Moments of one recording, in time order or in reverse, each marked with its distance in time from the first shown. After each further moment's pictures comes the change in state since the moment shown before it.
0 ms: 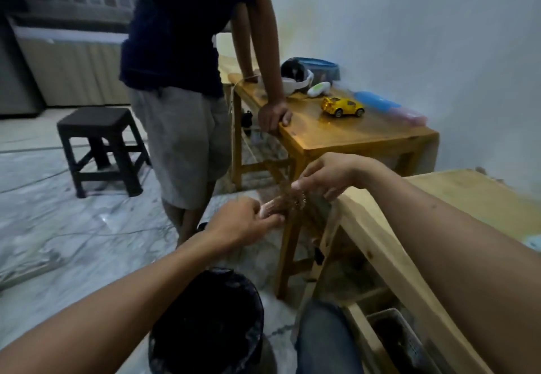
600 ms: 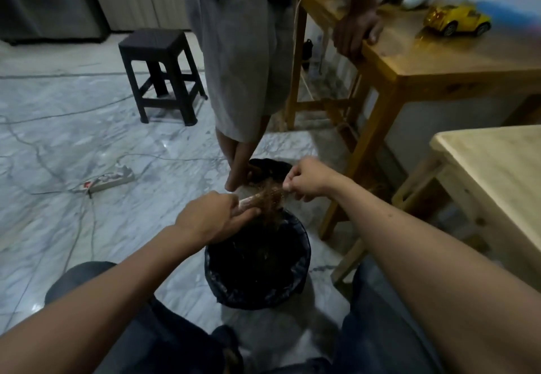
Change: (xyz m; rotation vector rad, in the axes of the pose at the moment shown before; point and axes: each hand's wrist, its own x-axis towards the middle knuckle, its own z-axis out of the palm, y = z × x) left_hand -0.081 -0.155 0.022 0.410 -0.040 -0.230; right_hand 0.109 -0.026 0.204 0.047 -0.102 -0.177
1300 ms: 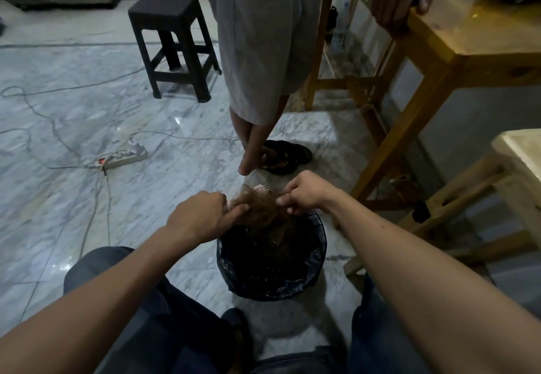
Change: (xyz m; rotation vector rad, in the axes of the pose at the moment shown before) left_hand 0.010 -0.046 0.028 -0.011 -0.089 -0.192; right_hand 0.050 0.017 0.062 0.227 -0.229 0.090
